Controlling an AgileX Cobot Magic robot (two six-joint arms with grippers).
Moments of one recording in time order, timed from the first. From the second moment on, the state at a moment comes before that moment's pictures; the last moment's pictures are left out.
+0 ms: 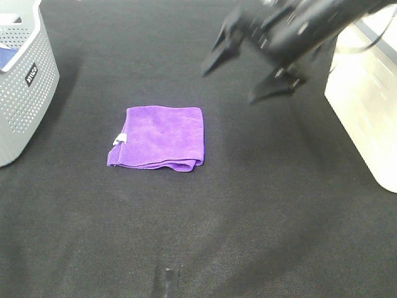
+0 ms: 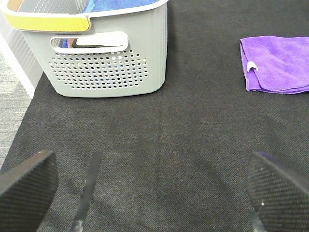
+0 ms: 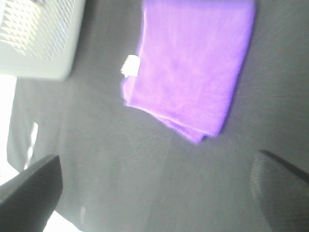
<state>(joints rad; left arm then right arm) 0.04 -0.01 -0.50 0.01 1.05 0.04 0.24 1.97 -1.46 0.79 0.88 -0.35</state>
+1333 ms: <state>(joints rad) 0.04 -0.01 -0.50 0.01 1.05 0.04 0.36 2.48 -1.79 0.95 0.81 -0.35</state>
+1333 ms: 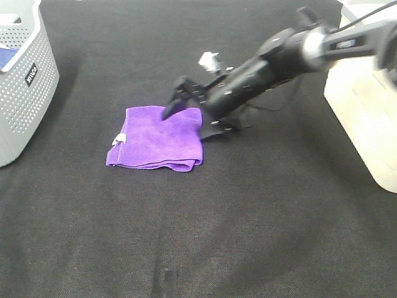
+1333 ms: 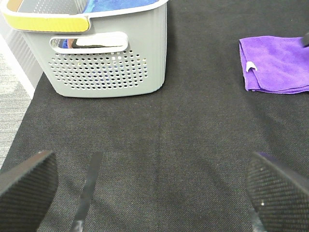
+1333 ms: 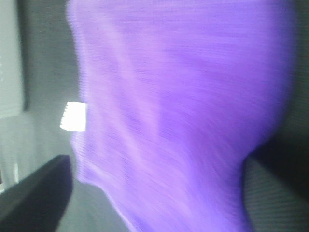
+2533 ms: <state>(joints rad) 0.04 -0.01 -0.50 0.01 1.05 0.04 -0.09 2.05 -2.36 0.55 1.20 -0.21</state>
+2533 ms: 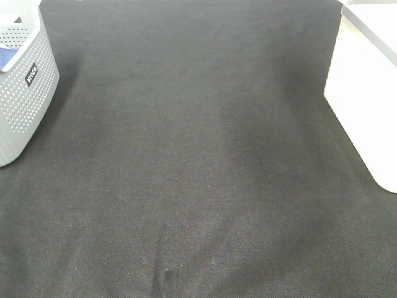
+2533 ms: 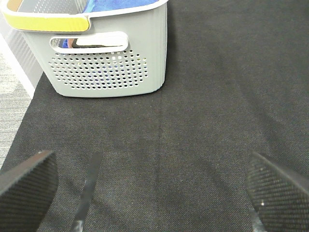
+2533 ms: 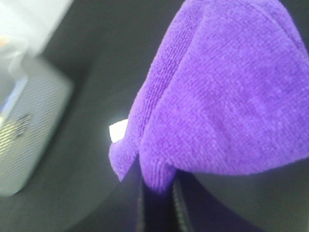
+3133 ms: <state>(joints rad) 0.04 -0.01 -0.50 0.01 1.05 0.04 -0.42 2.04 -2.36 0.31 1.21 -0.19</state>
